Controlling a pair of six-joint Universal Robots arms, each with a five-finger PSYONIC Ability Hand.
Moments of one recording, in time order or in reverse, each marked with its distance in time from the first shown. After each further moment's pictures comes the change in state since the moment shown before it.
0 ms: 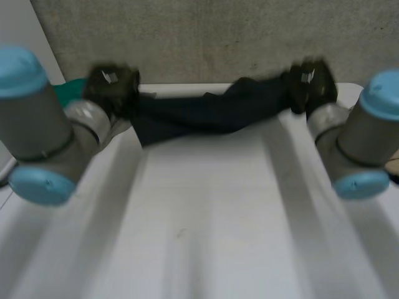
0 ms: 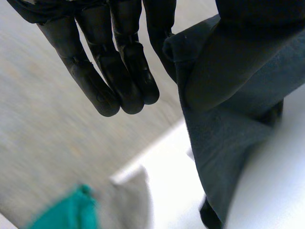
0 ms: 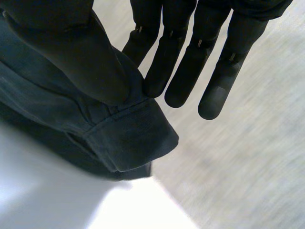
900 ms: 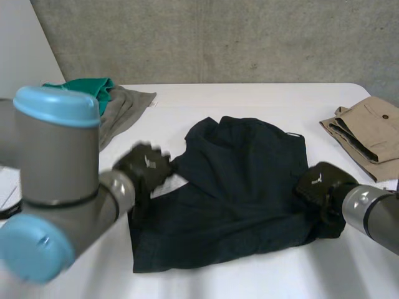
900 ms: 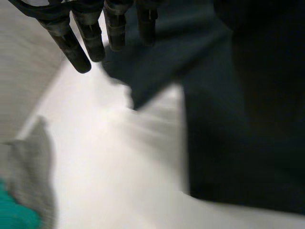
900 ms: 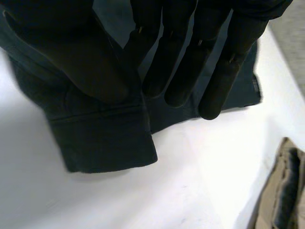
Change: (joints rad) left arm -0.157 0.006 -0.037 -0.392 -0.038 0.300; right arm -0.133 -0.258 0.367 0.547 -0.175 -0.418; left_hand -0.976 -0.990 -0.980 -0.998 -0.936; right_hand 0.000 0.014 0.000 0.002 0.001
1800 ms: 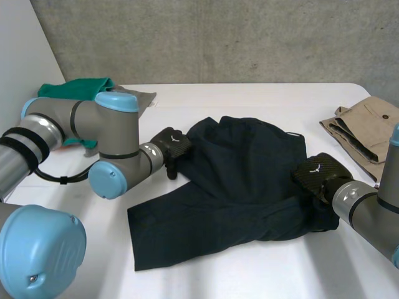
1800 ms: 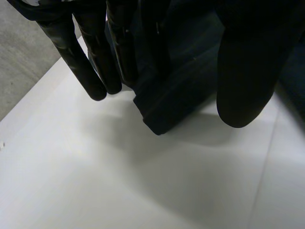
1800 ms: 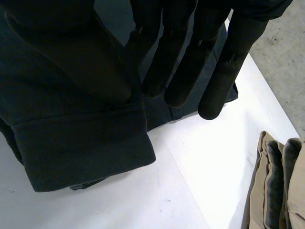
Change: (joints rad) left arm 0.087 -0.692 0.813 -0.108 0.237 -0.047; right arm 0.016 0.066 0.014 -0.185 0.045 0.108; left_hand 0.385 0.371 0.368 0.379 0.355; right_hand 0.000 0.000 0.000 0.000 0.007
